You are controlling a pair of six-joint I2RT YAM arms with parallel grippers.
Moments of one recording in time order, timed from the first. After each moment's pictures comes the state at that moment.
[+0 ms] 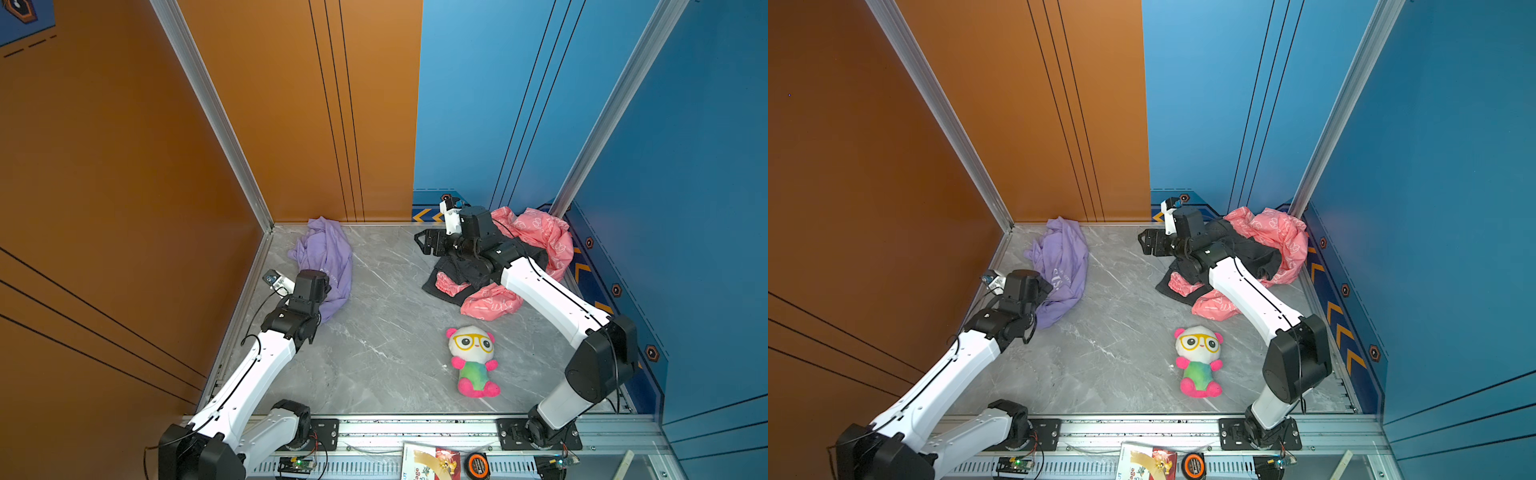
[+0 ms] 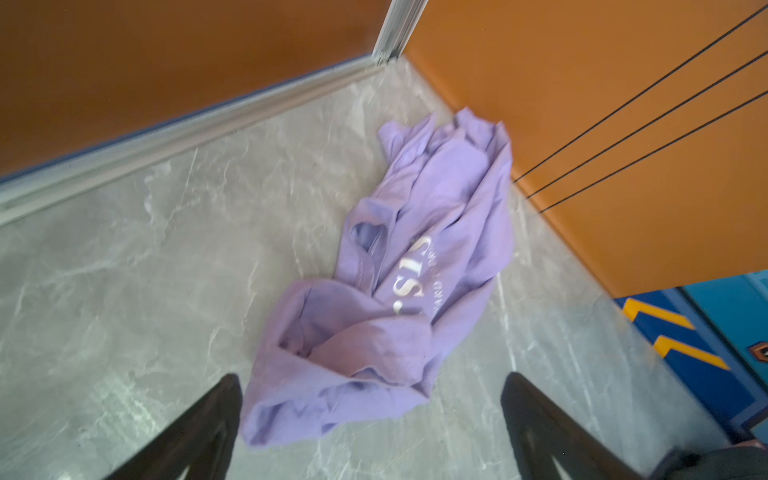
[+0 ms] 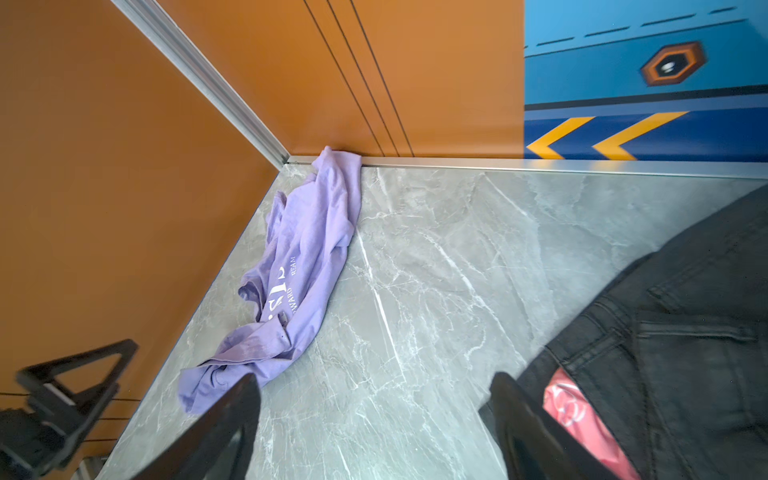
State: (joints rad) left arm -0.28 1.02 0.86 -0.53 -0.64 -0.96; right arm 0.49 1.60 1.47 -0.32 -0.14 0.38
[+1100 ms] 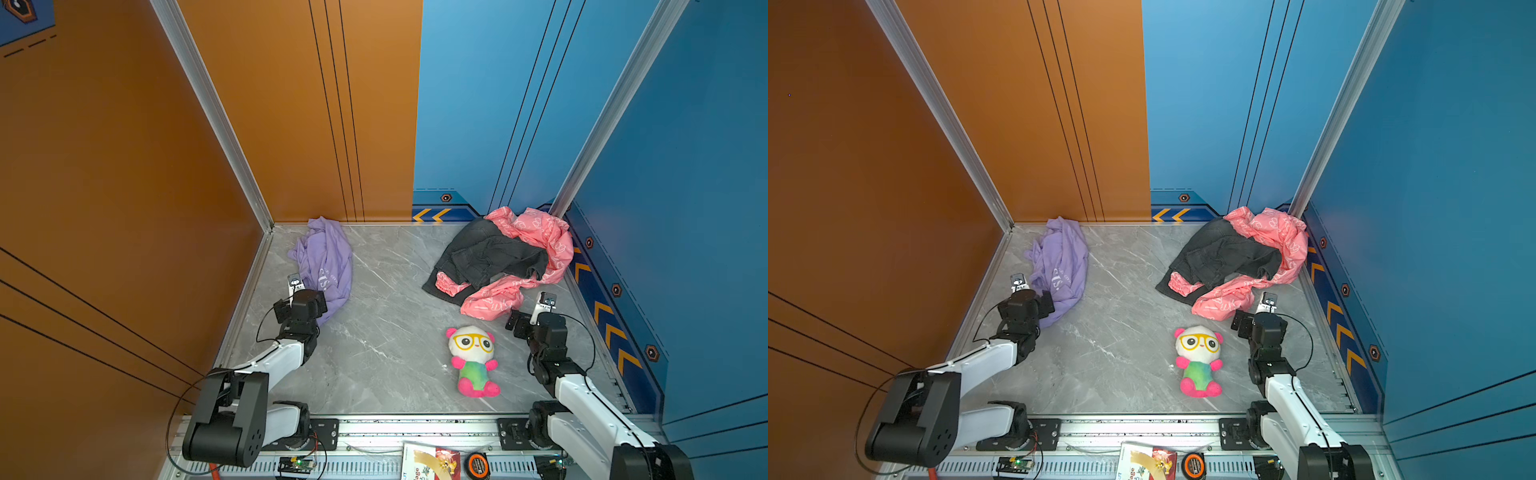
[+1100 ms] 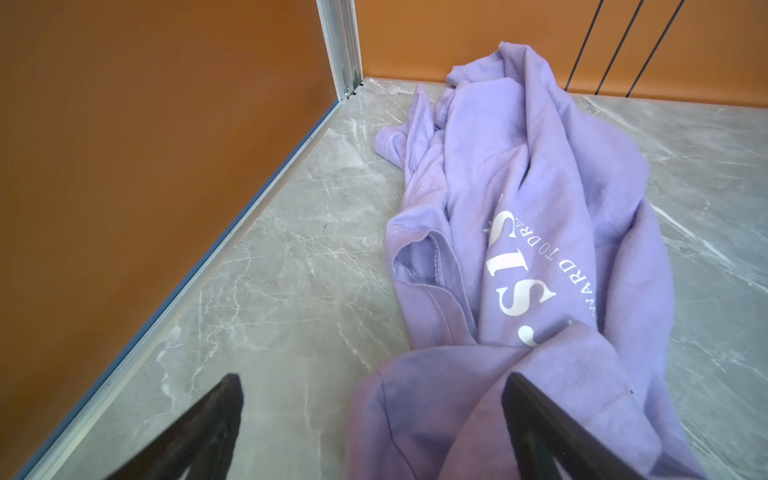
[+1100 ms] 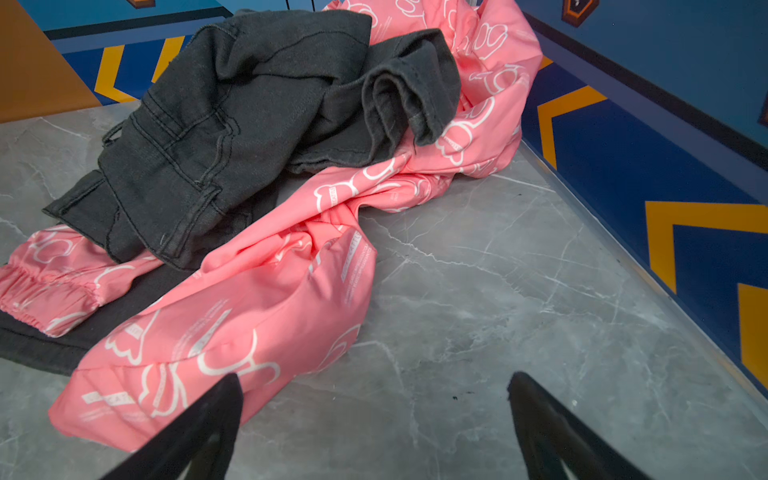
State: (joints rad) left arm -0.09 1.30 0.40 0.41 -0.50 -0.15; right arm 0.02 0.88 0.19 0.23 0.23 0.15
